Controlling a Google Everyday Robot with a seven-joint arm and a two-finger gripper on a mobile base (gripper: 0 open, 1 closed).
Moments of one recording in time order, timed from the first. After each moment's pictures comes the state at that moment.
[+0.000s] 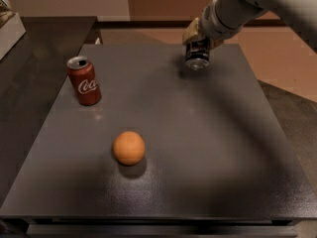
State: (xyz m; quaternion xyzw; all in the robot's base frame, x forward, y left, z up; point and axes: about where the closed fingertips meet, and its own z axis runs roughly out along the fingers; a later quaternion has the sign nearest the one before) arm 0.706 -0.114 0.926 -0.01 0.94 0.16 0.31
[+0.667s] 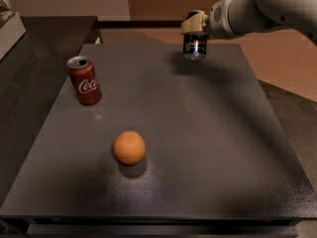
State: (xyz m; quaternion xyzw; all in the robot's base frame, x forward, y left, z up) arm 0.711 -0.109 0.955 -0.07 0.87 0.25 0.41
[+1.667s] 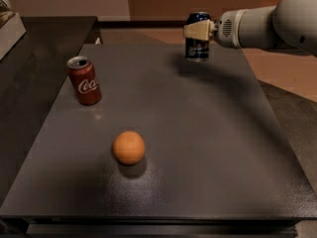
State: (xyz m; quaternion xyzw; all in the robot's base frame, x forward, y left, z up) arm 0.696 -0.110 0.962 -0.16 0.81 0.28 0.49
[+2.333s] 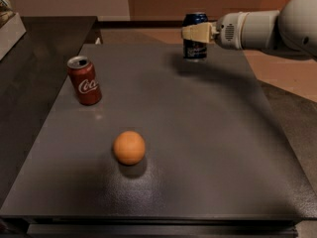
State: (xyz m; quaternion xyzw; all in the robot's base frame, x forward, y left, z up) arm 0.698 -0.103 0.962 -0.23 0.77 0.31 0.51
